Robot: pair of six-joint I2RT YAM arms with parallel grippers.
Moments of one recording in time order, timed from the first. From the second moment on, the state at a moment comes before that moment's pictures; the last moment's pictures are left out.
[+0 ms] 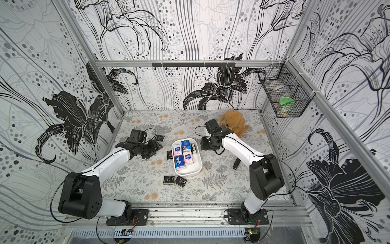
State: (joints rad) left arm -0.16 1.42 0.91 -0.46 0.29 -0.78; right arm 0.53 1.63 1.27 -0.71 -0.17 0.43
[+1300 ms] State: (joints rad) left arm -0.16 1.43 0.90 -0.45 0.32 -0.78; right arm 0.66 1.68 1.27 -0.65 0.03 0.57
